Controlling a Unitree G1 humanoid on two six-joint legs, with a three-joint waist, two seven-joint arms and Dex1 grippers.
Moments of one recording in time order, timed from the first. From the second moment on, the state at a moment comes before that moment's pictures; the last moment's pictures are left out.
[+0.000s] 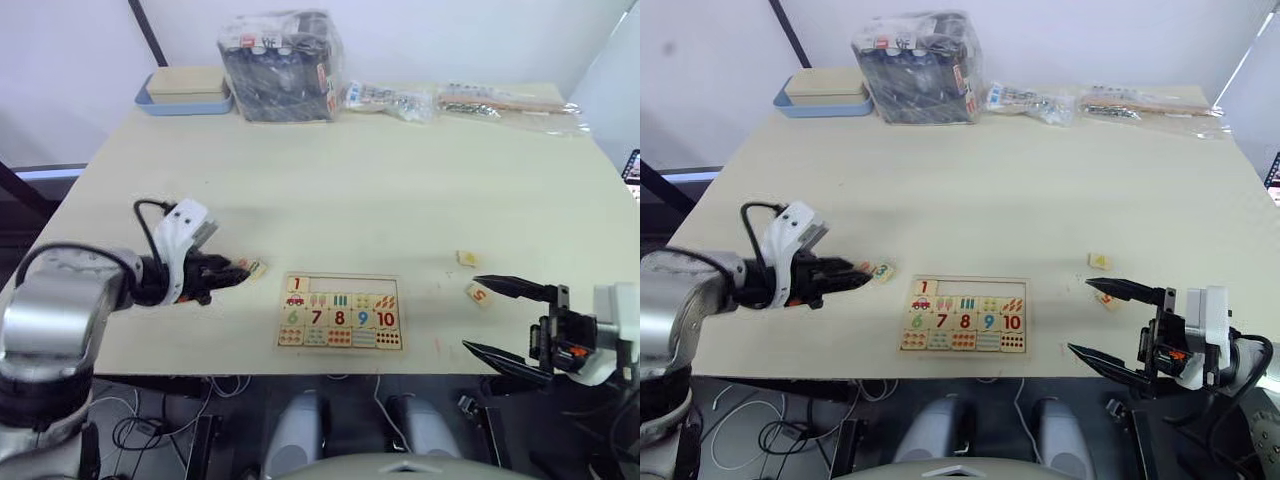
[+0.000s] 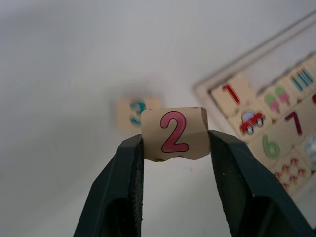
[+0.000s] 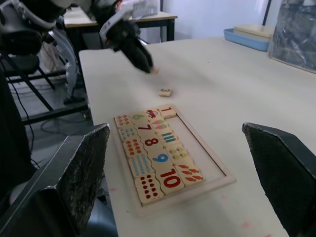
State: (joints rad) left arm -0.20 0.88 0.27 -0.70 -0.31 1.59 -0.91; right arm 0.31 -0.70 -0.32 -0.56 0.78 0.19 1.16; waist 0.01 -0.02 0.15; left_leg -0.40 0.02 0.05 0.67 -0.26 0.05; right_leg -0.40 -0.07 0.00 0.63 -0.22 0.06
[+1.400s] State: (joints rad) left arm 0.20 1.26 0.45 -0.38 -0.68 0.75 -1.17; right arm 0.24 -0.71 -0.28 -0.47 0.76 0.17 1.32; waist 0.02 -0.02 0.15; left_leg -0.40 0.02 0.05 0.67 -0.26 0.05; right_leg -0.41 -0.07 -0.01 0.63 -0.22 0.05
